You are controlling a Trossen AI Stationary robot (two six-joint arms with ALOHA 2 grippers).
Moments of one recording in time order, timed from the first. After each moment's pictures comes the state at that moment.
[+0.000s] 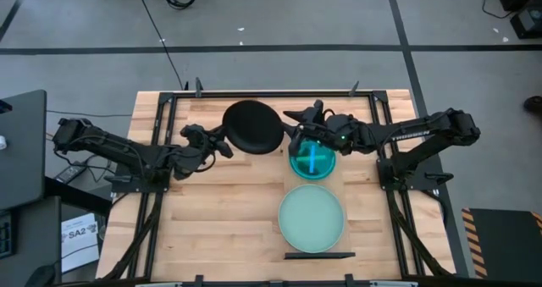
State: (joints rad) left arm -0.23 1.06 0.59 0.22 -1.17 -0.72; right arm 0.03 1.34 1.00 0.24 0.55 0.12
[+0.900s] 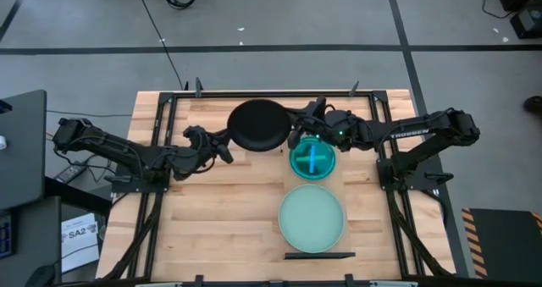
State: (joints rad) left arm -0.23 1.06 0.59 0.31 -1.06 -0.69; right arm 0.00 1.34 1.00 0.22 0.57 0.13
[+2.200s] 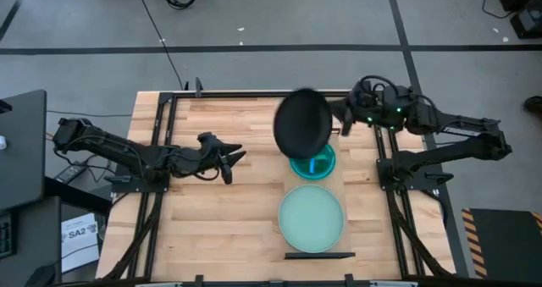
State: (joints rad) left arm -0.23 1.06 0.59 0.23 -0.65 -0.48; right arm -0.15 0.89 1.00 -0.20 0.26 0.42
